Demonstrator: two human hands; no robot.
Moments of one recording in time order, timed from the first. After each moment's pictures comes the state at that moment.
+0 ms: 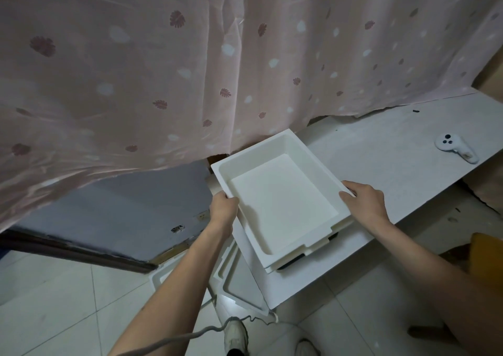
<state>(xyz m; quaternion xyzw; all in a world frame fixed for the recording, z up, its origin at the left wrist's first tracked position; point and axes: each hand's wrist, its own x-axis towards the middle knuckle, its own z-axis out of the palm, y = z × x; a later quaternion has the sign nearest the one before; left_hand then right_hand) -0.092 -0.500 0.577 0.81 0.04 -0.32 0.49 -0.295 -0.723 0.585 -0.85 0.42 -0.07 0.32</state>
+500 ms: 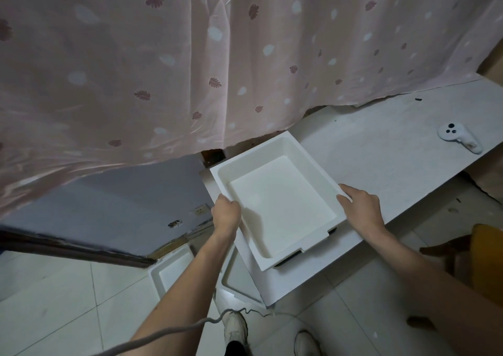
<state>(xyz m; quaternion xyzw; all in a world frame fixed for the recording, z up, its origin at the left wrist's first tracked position) -0.109 -0.511 0.546 0.88 0.02 -0.27 0.38 -0.306 -0.725 0.536 -0.84 0.44 -0.05 0.32</state>
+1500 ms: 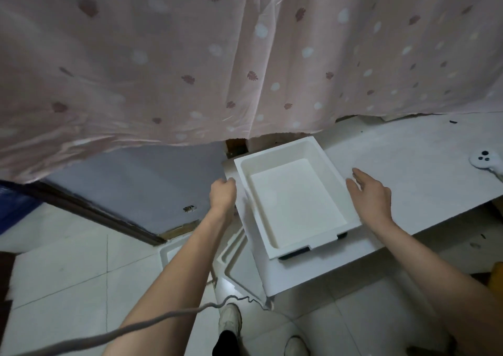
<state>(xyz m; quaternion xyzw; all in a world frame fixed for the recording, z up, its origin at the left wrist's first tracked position) -0.084 -0.480 0.563 0.81 0.11 -0.24 0.53 -0.274 -0.710 0.589 -0.82 0.43 -0.09 0.37</state>
